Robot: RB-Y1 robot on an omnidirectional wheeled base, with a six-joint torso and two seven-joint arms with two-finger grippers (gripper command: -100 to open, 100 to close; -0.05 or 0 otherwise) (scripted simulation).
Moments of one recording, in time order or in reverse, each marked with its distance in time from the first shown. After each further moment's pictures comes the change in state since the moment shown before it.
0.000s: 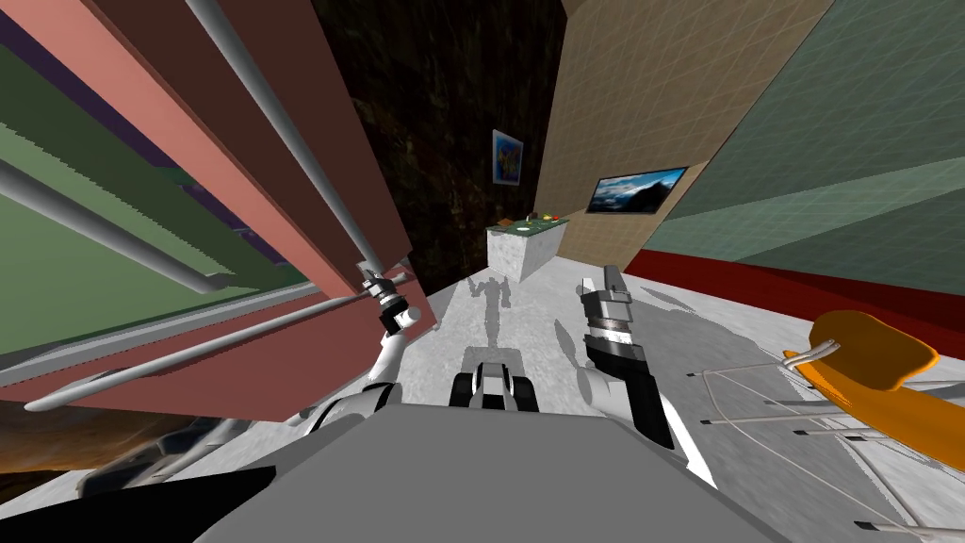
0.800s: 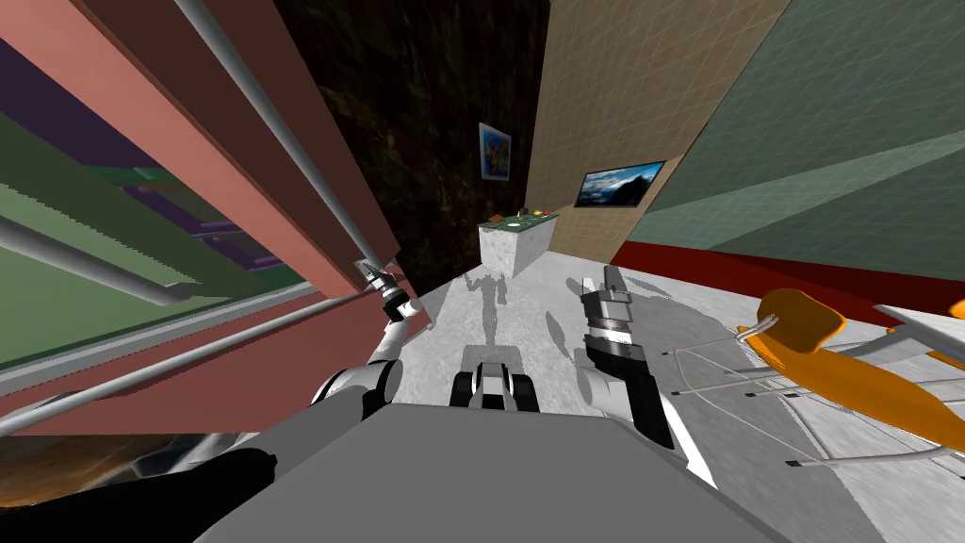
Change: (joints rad) left arm -0.169 0.084 -0.031 0.263 0.067 -0.090 -0.040; right arm 0.000 0.000 0.000 0.000 0.000 0.000 0.000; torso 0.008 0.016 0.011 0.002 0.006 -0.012
